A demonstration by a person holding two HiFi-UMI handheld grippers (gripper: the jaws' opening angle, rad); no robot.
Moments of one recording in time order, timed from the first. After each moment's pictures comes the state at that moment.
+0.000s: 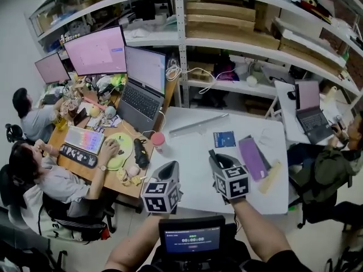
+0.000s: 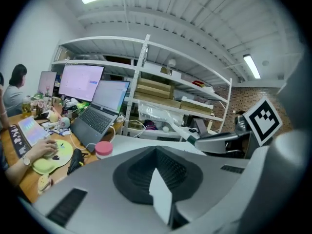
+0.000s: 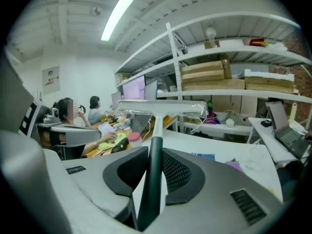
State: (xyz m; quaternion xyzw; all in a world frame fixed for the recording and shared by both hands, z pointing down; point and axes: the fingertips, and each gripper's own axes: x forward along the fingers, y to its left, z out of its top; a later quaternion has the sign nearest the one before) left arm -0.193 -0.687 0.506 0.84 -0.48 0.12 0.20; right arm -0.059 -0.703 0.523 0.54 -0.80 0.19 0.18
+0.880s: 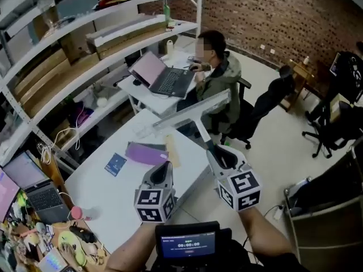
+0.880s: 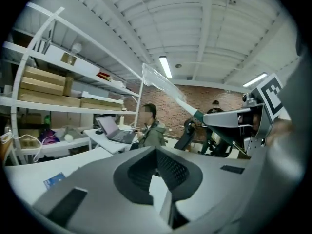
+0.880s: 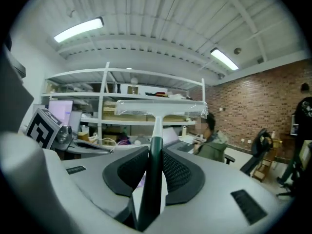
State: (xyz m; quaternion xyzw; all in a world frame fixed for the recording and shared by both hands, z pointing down) left arm 0.154 -0.448 0.439 0.99 0.00 0.13 0.07; right arm 0.222 -0.340 0.382 0.88 -0.46 0.08 0.07
